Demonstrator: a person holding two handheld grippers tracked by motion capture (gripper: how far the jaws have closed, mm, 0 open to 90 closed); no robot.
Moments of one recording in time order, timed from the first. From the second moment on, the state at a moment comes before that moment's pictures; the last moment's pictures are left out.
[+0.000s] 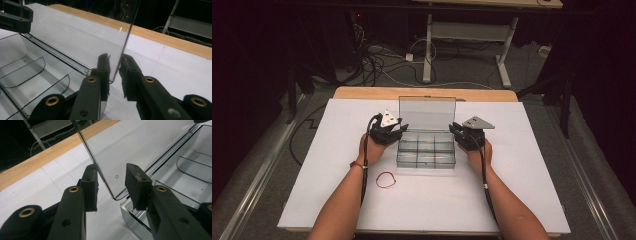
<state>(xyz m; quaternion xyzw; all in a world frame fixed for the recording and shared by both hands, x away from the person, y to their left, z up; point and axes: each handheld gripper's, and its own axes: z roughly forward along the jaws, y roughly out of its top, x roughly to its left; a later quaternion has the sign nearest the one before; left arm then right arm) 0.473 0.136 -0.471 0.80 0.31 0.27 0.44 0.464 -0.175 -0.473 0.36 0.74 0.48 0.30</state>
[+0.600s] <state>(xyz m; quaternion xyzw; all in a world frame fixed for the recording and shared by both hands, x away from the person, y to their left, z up) 0.476 0.143 -0.476 0.78 0.34 0.24 0.47 0.464 -0.176 -0.475 0.37 0.74 0.48 0.30</state>
